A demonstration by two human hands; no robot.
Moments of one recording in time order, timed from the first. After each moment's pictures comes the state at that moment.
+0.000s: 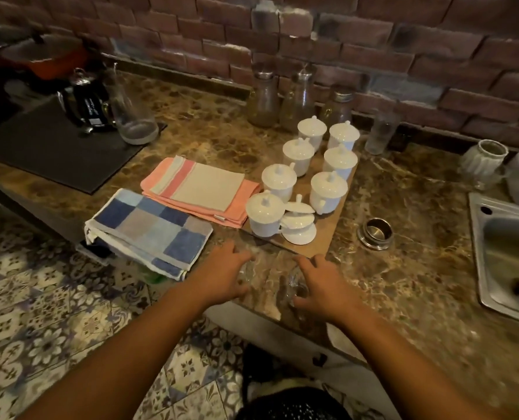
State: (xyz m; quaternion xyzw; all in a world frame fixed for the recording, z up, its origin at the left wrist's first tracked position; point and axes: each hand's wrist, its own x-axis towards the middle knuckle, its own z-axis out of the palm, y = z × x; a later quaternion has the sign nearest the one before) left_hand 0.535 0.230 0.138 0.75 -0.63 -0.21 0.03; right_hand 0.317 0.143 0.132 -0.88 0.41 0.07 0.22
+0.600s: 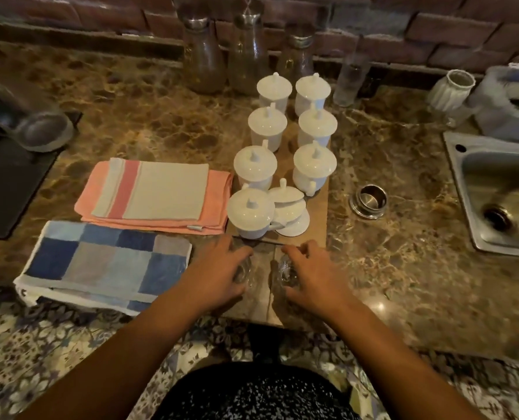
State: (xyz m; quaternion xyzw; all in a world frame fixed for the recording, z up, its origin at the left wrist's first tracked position) left_hand 0.593 0.162 0.110 0.63 -0.74 -0.22 0.00; right_hand 0.378 0.133 0.114 -0.82 0.52 0.04 0.23
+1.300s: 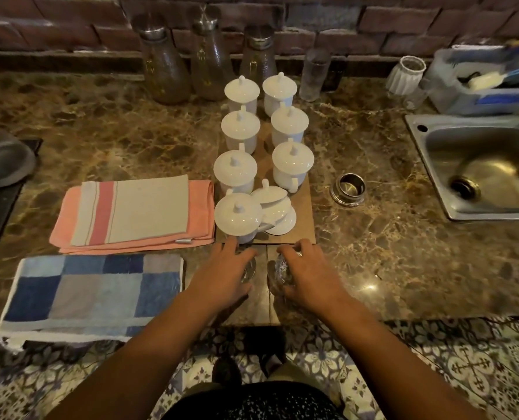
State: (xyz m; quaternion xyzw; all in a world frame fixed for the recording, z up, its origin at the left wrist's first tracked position) left_hand 0.585 0.144 0.094 0.59 -0.77 -0.22 -0.04; right_hand 0.389 0.144 0.115 -0.78 0.59 0.05 0.21
